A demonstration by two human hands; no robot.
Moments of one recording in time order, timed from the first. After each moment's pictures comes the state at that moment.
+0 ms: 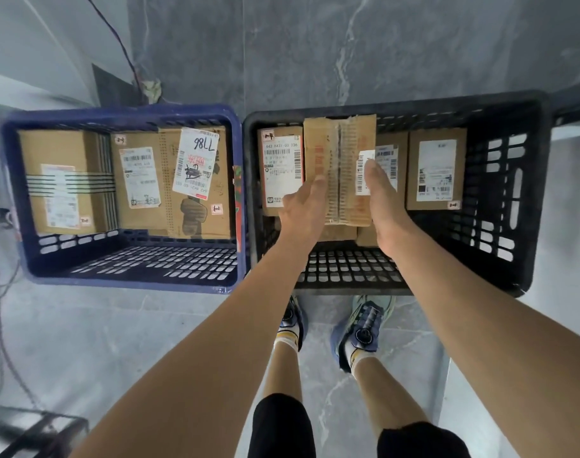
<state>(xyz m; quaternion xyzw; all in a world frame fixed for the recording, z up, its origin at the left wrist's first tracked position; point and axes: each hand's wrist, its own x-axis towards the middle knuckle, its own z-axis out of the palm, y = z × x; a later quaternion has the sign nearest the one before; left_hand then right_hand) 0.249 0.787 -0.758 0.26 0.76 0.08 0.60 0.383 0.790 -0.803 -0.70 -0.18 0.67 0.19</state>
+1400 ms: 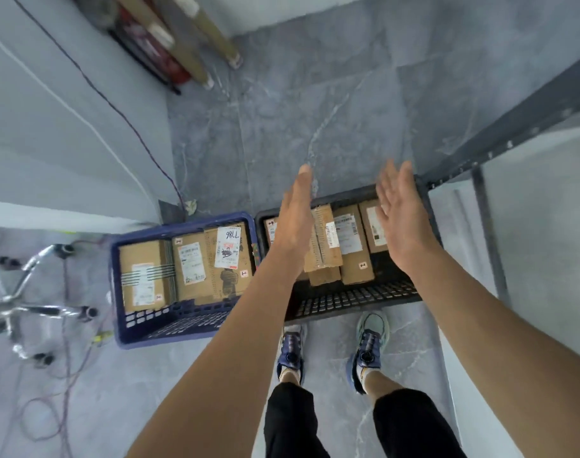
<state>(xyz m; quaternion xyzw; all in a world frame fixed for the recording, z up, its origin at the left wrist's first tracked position) 0.290 0.845 -0.469 0.31 0.67 0.23 0.63 0.447 0.814 -0.512 -0.63 -0.19 0.61 0.44</state>
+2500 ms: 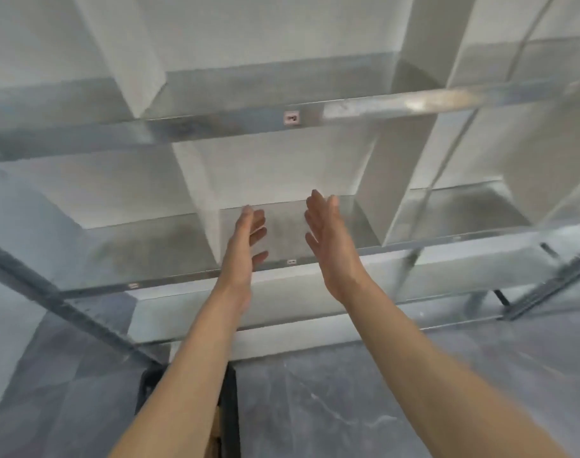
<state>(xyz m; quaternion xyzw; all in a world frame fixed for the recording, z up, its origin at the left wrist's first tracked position) 0.412 0.438 -0.050 0.67 0.06 -0.06 0.73 0.397 0.291 -0.060 -0.62 0.05 -0.02 0.79</state>
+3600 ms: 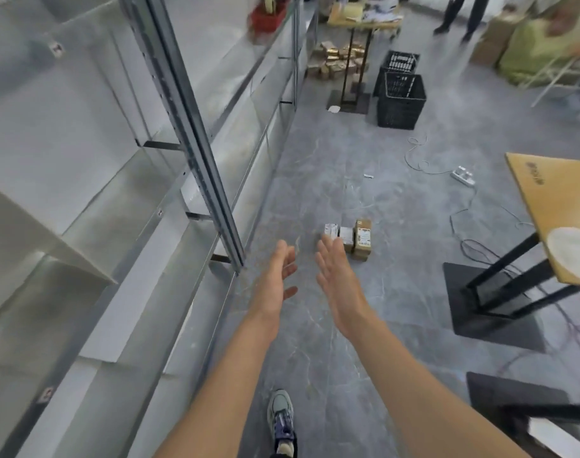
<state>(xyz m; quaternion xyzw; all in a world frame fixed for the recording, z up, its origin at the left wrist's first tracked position) 0.204 -0.271 -0.137 0.60 -0.28 -0.57 0.48 0.081 -0.292 -0.149 -0.39 0.48 -0.40 0.68</state>
